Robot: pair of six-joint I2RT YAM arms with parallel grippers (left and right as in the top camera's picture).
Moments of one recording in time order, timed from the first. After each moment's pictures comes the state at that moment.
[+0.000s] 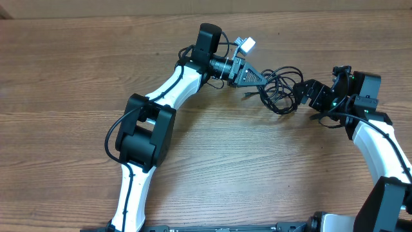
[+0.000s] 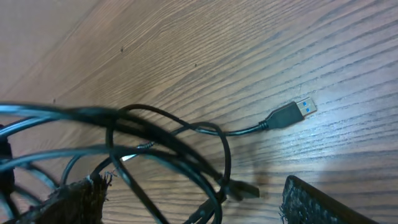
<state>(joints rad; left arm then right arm) -0.44 2.33 1.74 -0.01 1.44 -0.69 -0.22 1.51 0.89 -0.26 -0.50 0.31</state>
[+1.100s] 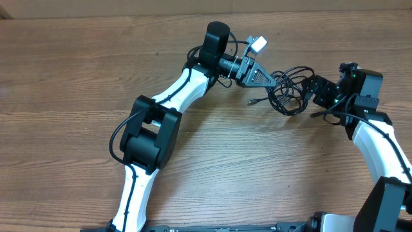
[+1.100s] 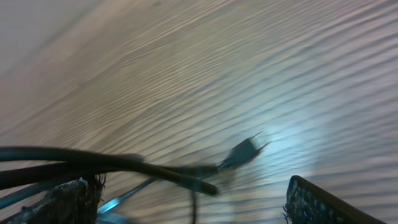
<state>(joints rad) -0.48 2.33 1.74 0.23 1.52 -0.88 -0.22 1.51 0.89 -0.19 -0.29 0.31</state>
